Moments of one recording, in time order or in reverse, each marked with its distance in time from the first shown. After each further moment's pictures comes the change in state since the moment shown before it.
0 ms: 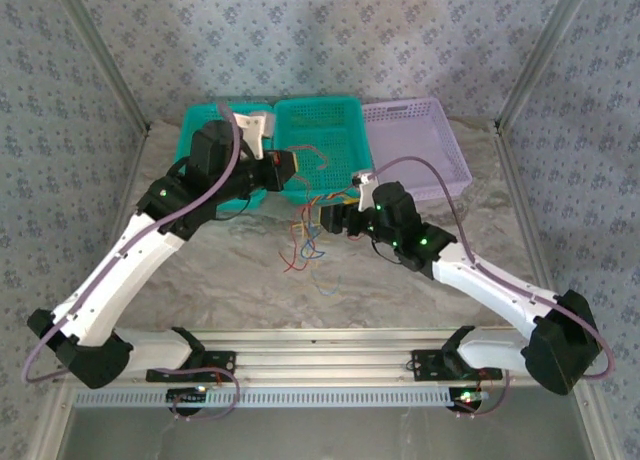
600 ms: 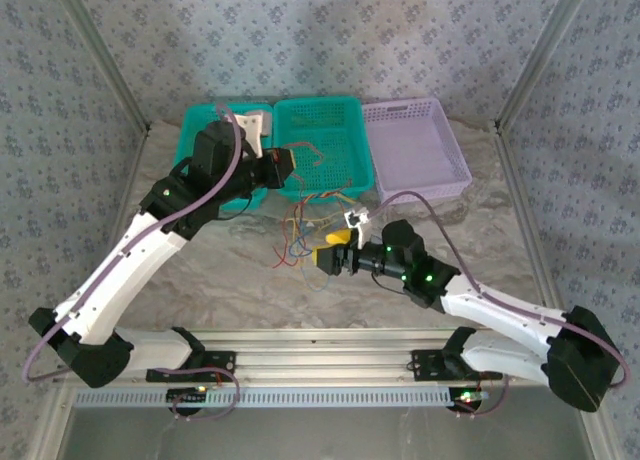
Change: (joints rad) left arm -0.002 0.011 -0.012 0.014 -0.068 -0.035; right arm 0.138 -0.140 -0.289 0.322 -0.182 0.028
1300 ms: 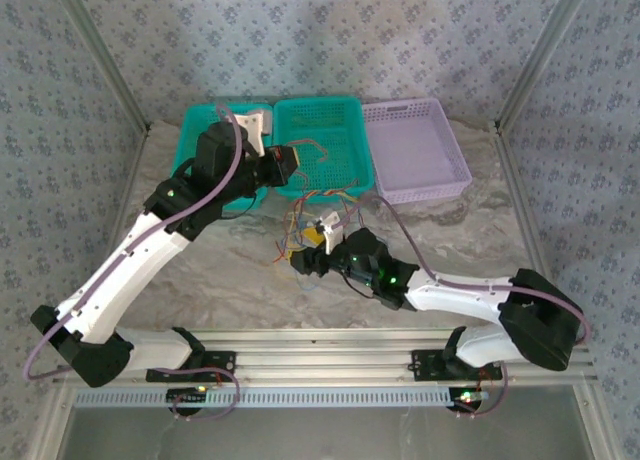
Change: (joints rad) left arm -0.010 0.002 -0.023 0.058 0.001 -0.063; right arm 0.157 0.274 0.058 0.259 0.315 -0.210
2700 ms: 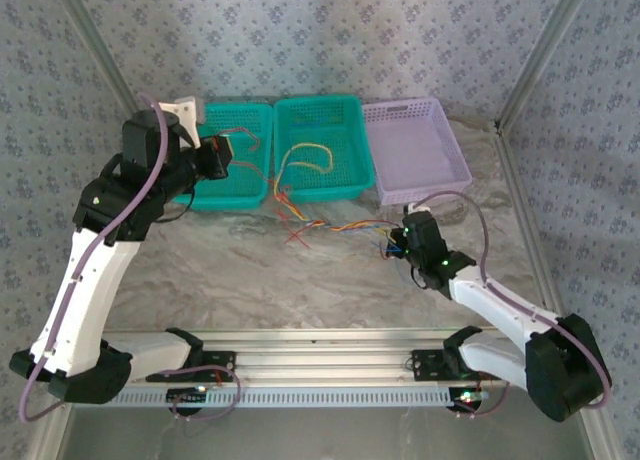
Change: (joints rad) left arm 0.237 -0.082 0.219 -0.374 -0.076 0.180; right arm -0.528 -0.267 -0.106 -0.688 0.150 0.177
